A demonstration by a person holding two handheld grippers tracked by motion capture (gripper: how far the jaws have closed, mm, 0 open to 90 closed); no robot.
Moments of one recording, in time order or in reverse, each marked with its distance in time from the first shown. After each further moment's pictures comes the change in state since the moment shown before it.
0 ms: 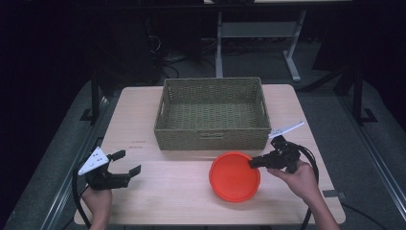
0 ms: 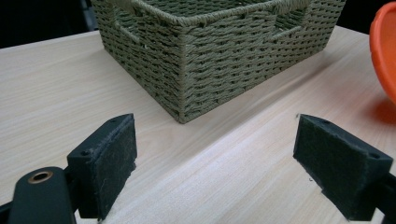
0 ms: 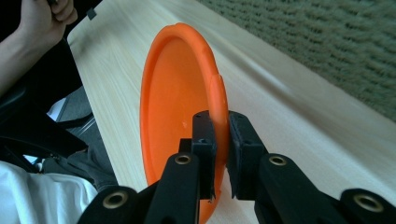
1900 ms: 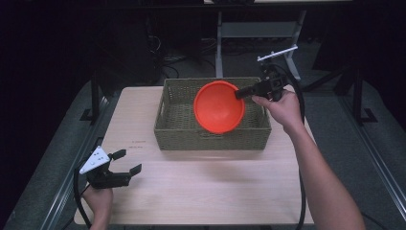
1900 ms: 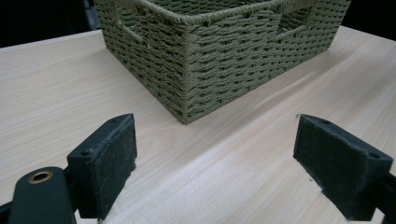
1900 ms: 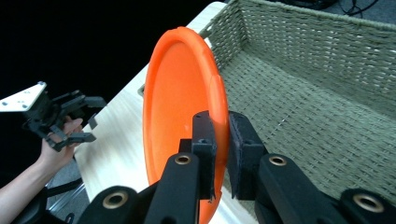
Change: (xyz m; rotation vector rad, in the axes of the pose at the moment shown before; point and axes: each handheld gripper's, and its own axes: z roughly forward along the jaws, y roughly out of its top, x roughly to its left) left arm 0.002 -0.001 0.004 -0.009 0.010 -0.011; right arm -0.011 0.178 -0.042 -0.136 -0.062 0.063
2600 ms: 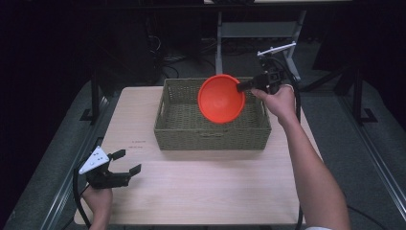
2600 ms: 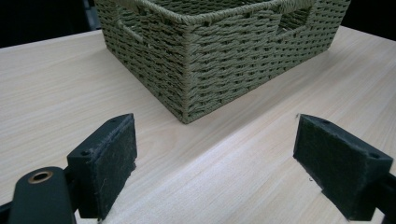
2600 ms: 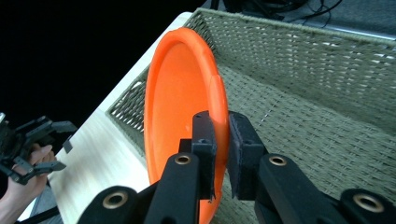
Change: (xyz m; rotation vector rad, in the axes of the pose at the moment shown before) left arm 0.000 0.000 -0.001 -0.001 -0.003 0.000; right arm -0.026 0.014 0.010 -0.024 -0.071 0.080
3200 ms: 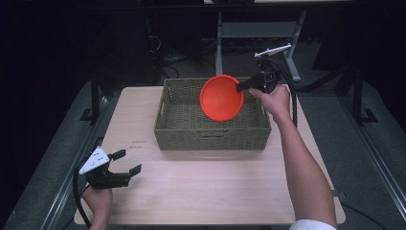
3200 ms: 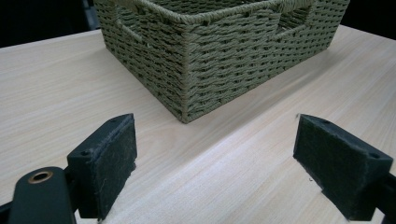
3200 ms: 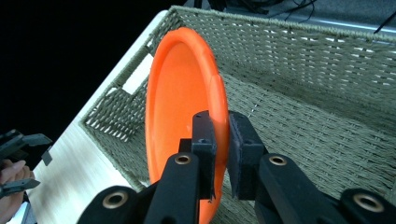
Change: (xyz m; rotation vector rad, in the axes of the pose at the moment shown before) left arm 0.000 0.000 0.000 0.000 -0.002 0.000; right arm -0.018 0.004 0.020 0.013 -0.050 0.041
